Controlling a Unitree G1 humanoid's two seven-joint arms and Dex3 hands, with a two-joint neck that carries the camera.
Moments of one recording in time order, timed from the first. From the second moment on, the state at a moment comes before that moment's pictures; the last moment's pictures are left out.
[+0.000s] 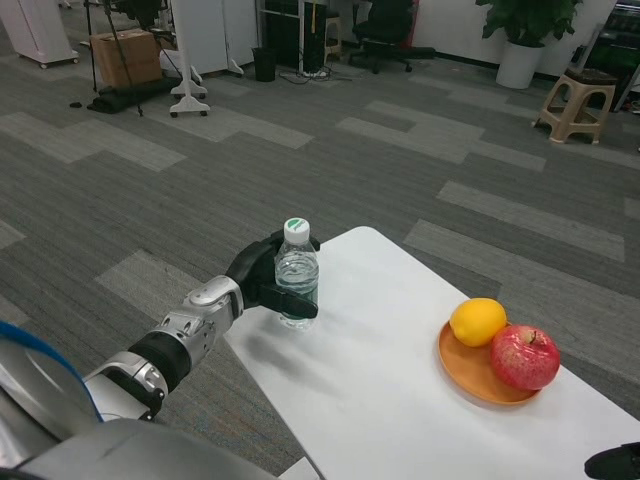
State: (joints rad) left arm -0.18 0.40 0.20 0.58 -0.52 -0.15 -0.26; right arm -0.31 -0.44 0.23 0.27 0.42 -0.73 -0.12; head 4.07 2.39
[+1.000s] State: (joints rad) left arm -0.21 0.39 0.15 0.61 -0.41 -0.25 -0.28; right arm -0.26 -0.43 0.22 0.24 0.42 -0.73 -0.12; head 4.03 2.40
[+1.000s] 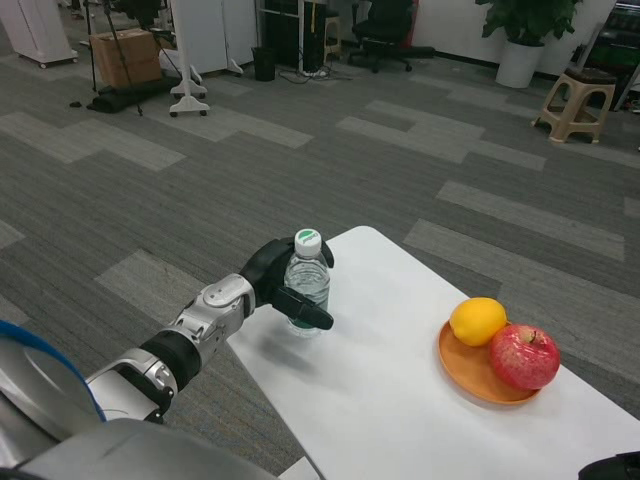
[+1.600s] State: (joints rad) left arm -0.21 0.38 0.11 0.47 -0.58 -0.18 -0.27; right arm -0.26 -0.43 0.22 0.24 0.42 -0.73 -0.12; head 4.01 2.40
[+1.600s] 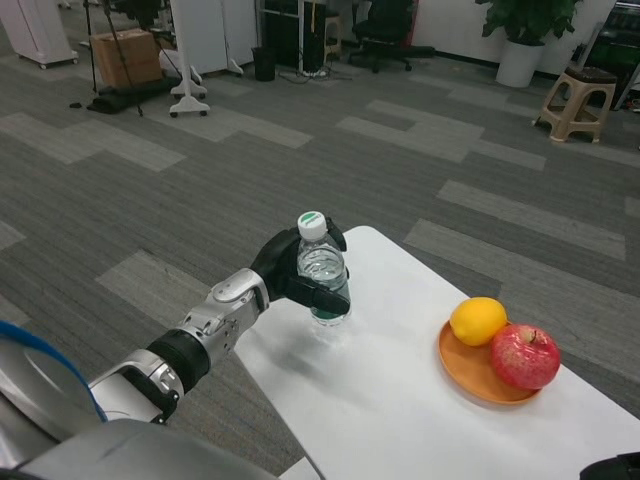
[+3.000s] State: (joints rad) left arm -0.32 0.54 0.04 0.00 -0.50 0.22 -0.26; right arm -0.26 -0.43 0.22 0.23 0.42 -0.73 -0.12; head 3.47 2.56
